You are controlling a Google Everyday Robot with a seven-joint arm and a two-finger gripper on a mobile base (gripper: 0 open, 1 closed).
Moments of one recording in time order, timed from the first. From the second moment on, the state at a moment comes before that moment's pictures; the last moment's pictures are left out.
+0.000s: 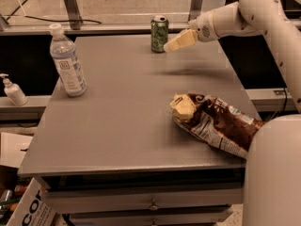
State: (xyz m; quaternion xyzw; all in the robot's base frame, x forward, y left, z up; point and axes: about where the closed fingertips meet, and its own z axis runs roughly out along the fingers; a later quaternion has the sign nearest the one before) arm 0.787 -0.114 0.890 -0.41 0.76 0.22 0.45
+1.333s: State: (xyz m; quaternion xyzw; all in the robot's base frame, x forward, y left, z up) arm 0.850 -0.058 0.865 -0.42 0.76 0.25 0.44
